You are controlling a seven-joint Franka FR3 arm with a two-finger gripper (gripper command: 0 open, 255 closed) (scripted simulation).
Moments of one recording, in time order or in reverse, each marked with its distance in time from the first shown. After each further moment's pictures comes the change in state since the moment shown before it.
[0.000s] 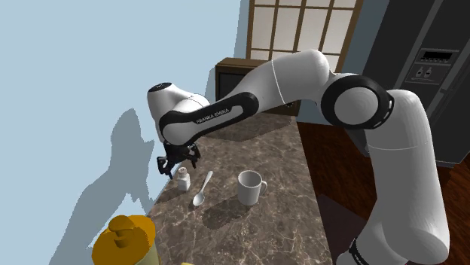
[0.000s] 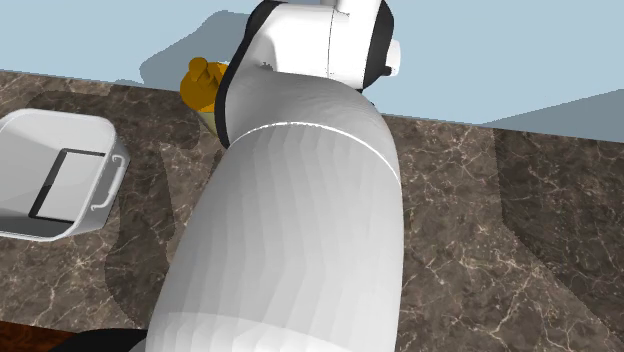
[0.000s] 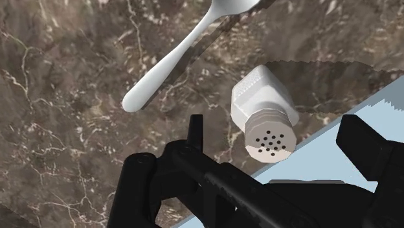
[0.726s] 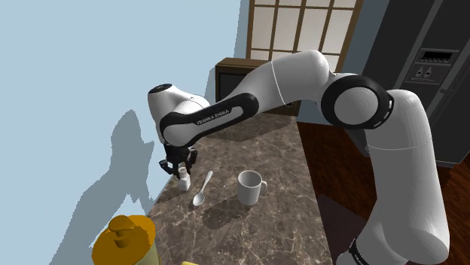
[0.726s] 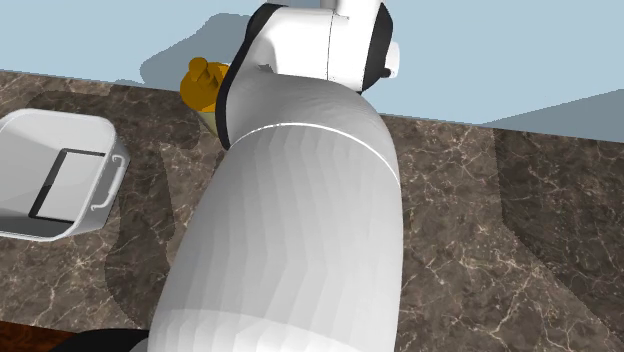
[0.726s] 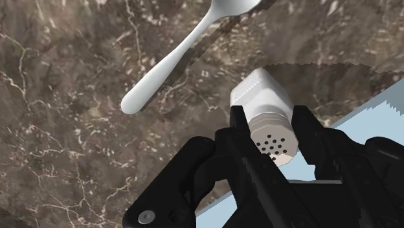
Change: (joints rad) arm -0.001 0.000 0.000 -0.009 -0.001 0.011 0.002
